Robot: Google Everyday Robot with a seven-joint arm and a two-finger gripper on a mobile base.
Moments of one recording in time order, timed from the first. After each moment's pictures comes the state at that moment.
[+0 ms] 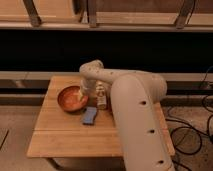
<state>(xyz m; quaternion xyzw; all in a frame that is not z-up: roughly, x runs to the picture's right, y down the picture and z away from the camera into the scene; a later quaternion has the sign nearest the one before) -0.128 0.058 0.939 -0.35 0.07 0.51 0.79</state>
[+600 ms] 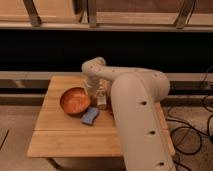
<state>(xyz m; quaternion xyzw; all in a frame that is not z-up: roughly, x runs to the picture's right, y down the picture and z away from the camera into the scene) -0.075 0.042 0.932 -0.30 0.13 0.53 0.78</state>
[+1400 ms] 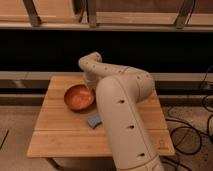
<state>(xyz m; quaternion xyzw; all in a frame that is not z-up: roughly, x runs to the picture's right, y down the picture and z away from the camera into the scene) -0.102 0.009 0.983 -0.29 0.13 0.50 0.81</state>
